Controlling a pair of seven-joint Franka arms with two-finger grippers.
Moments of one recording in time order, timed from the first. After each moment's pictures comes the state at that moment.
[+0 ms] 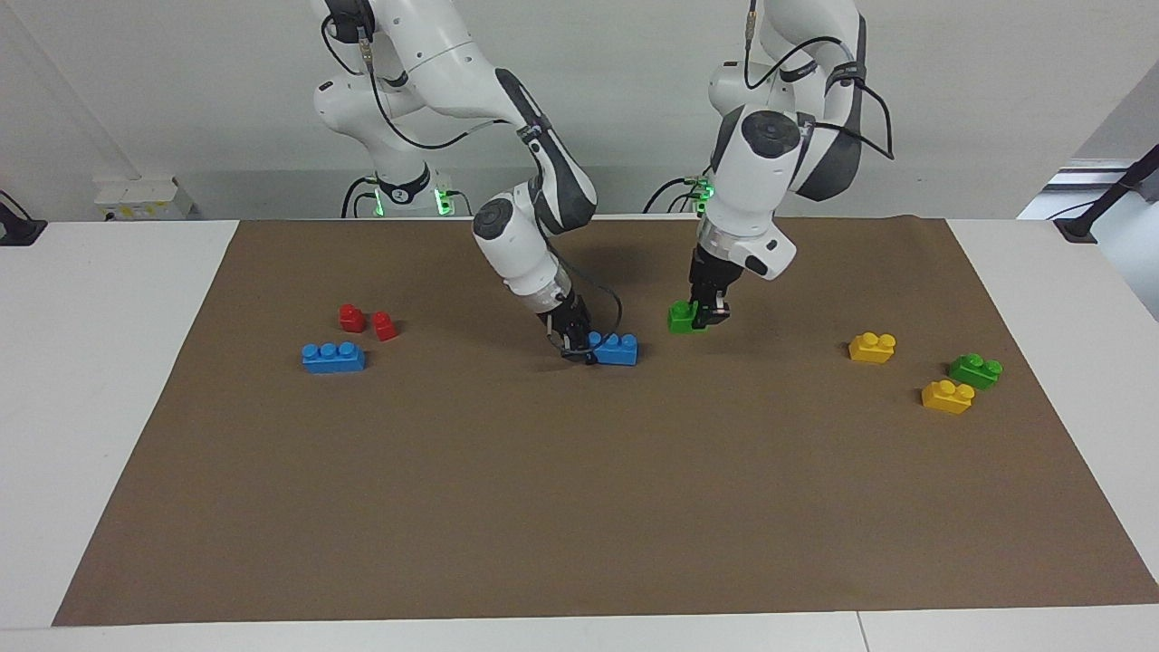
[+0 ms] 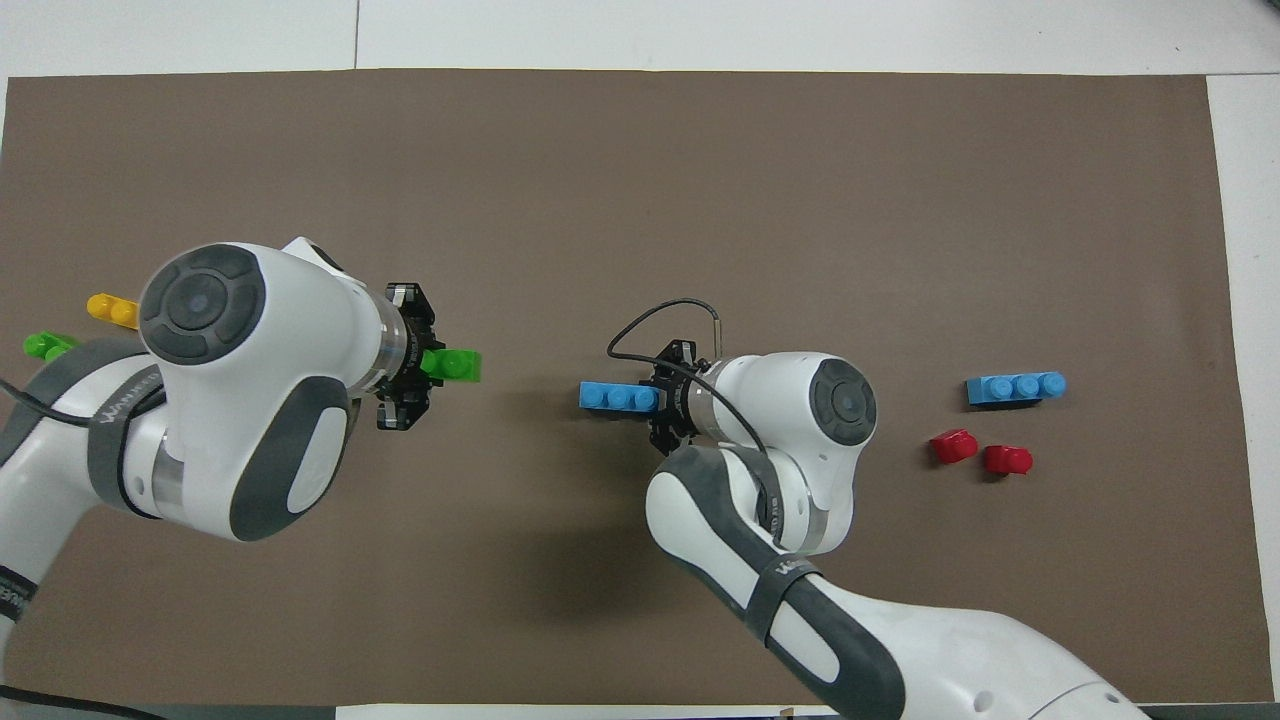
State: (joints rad) left arm -0.29 0.01 -0.01 -2.04 -0.06 2.10 -1.58; right arm 0.38 0.29 0.07 -2.10 0.72 2.51 1.48
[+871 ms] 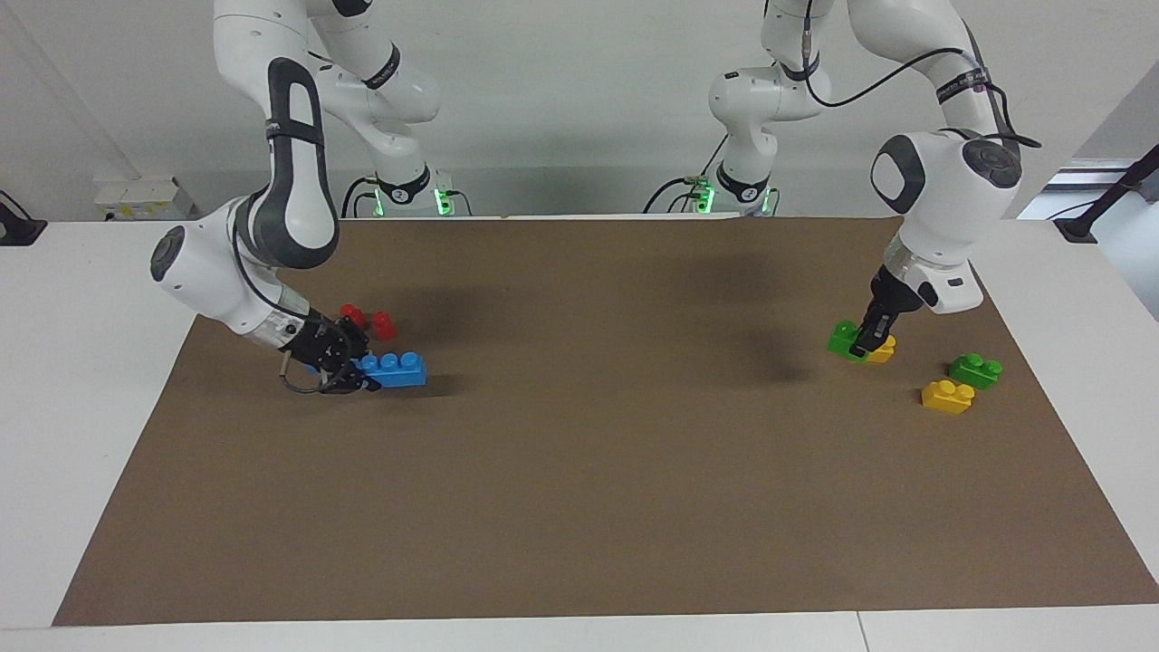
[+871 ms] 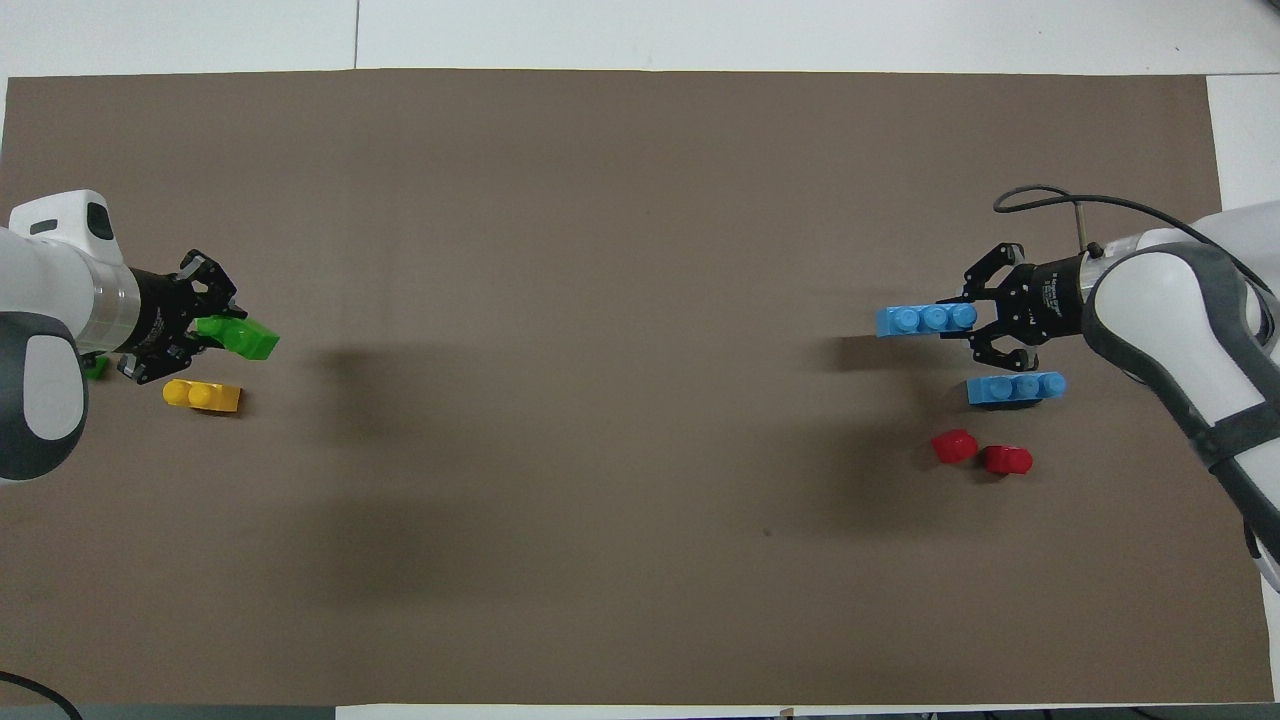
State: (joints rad) left arm 0.01 0.06 -0.01 -2.05 -0.06 2.20 -0.88; right arm -0.18 0.24 0.06 -2.01 0.55 2.12 1.07
